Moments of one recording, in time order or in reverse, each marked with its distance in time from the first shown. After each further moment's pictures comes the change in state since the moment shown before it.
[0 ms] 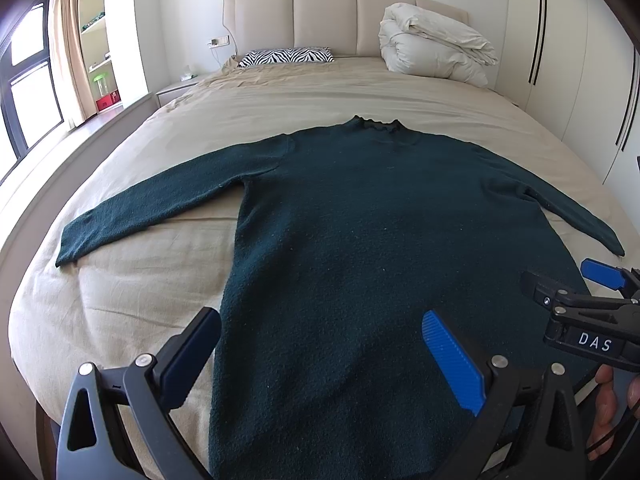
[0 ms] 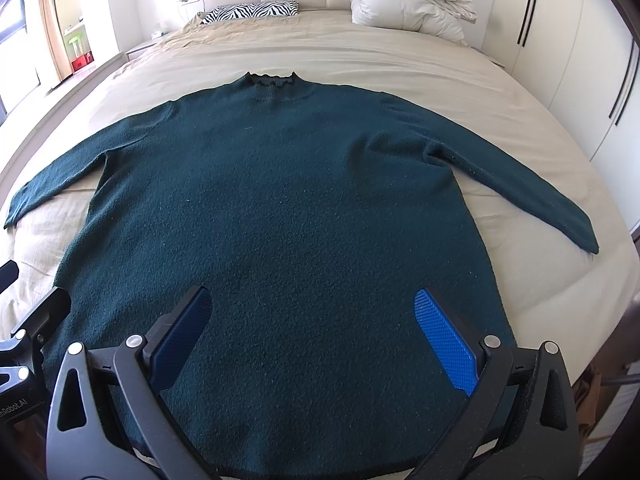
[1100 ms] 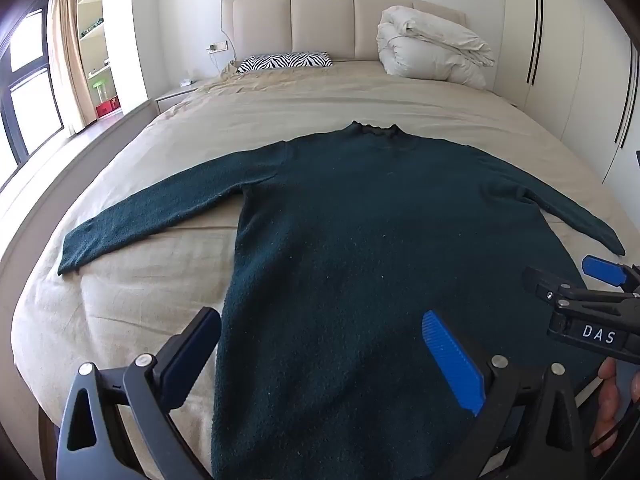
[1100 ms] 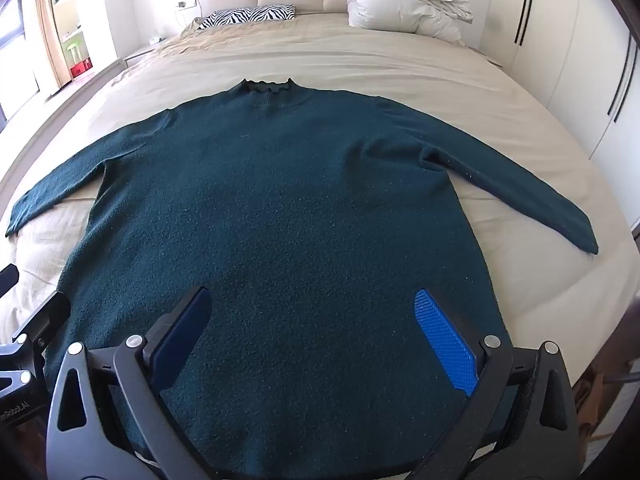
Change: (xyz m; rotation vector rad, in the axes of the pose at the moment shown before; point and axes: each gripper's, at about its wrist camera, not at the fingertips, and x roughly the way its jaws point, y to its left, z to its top) left arm -0.001 -0.003 0.006 0.003 -0.006 -0.004; right arm -0.003 -0.005 0.006 0.007 -0.006 0.009
